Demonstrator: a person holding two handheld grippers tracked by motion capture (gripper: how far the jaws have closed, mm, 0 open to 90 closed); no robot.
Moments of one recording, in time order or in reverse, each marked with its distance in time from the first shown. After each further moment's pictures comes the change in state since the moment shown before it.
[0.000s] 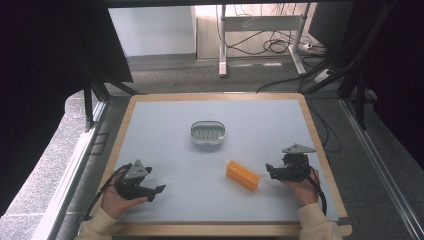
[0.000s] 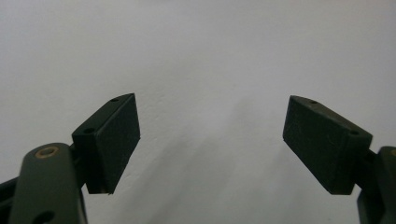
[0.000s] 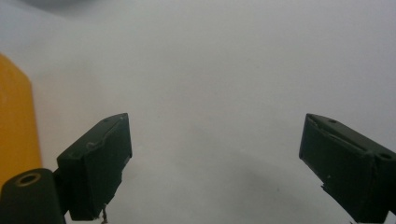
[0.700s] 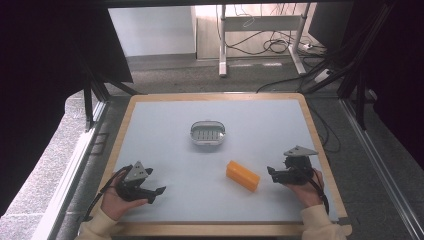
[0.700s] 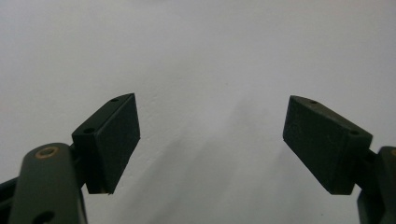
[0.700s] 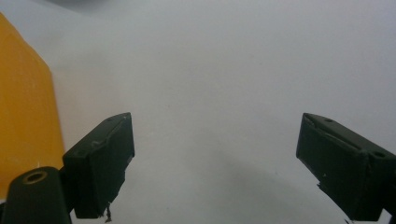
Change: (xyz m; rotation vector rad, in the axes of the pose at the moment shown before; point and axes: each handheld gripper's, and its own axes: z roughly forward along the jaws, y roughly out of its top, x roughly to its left) left arm -0.003 -0.002 0.001 0.003 0.006 0.025; right arm 0.004 -0.001 -0.015 0.007 0.007 -0.023
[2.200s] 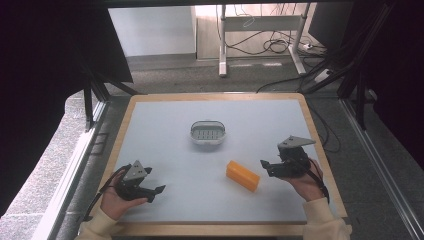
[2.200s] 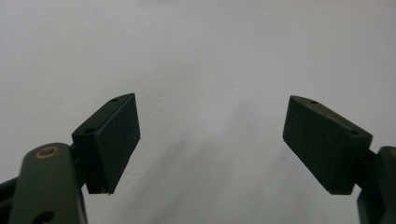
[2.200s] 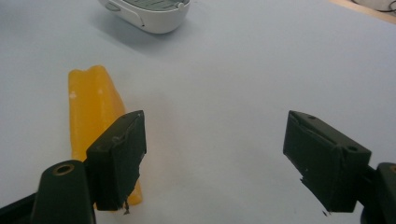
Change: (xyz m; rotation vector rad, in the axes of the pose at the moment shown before) left arm 0.002 0.000 -0.002 -0.007 0.008 -0.010; right arm 0.024 0.048 -0.032 -0.016 0.092 -0.081
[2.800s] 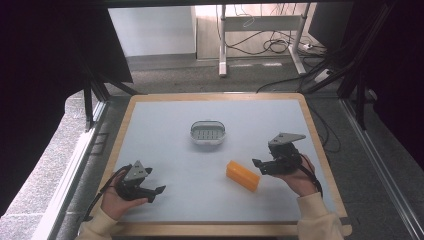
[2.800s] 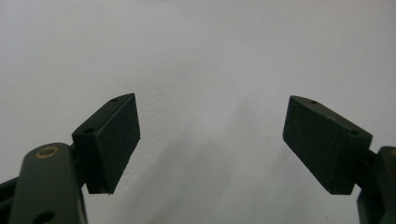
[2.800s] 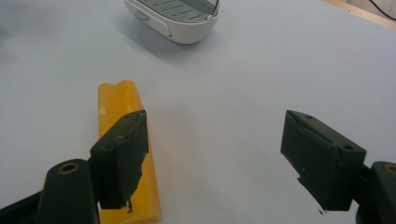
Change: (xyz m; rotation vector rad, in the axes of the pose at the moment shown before) left arm -0.001 0.000 0.001 0.003 0.001 0.000; right arm 0.011 0.016 0.009 0.007 0.065 -0.056
